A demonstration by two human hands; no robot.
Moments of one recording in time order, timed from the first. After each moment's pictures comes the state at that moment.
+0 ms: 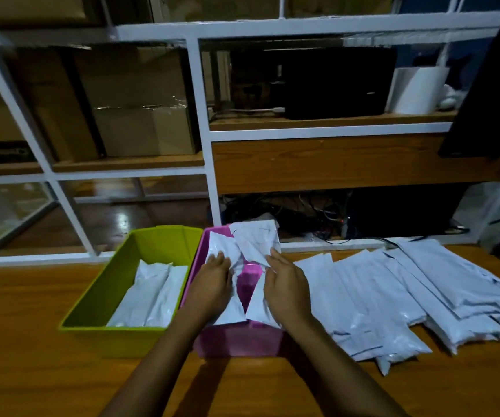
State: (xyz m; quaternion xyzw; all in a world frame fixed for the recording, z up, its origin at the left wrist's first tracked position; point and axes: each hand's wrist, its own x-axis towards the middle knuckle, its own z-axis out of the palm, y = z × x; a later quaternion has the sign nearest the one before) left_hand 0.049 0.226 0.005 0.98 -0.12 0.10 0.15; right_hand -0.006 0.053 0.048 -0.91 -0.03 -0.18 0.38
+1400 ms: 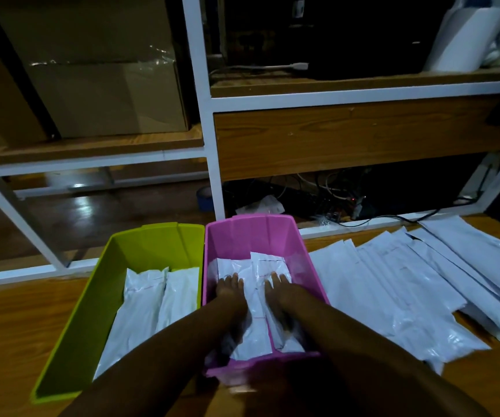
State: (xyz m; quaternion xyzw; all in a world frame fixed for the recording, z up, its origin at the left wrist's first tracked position) left_hand 0.158 0.239 -0.082 0.94 -0.15 -0.25 -0.19; right_hand 0.141 0.101 -0.086 -0.95 -0.13 0.26 -0.14
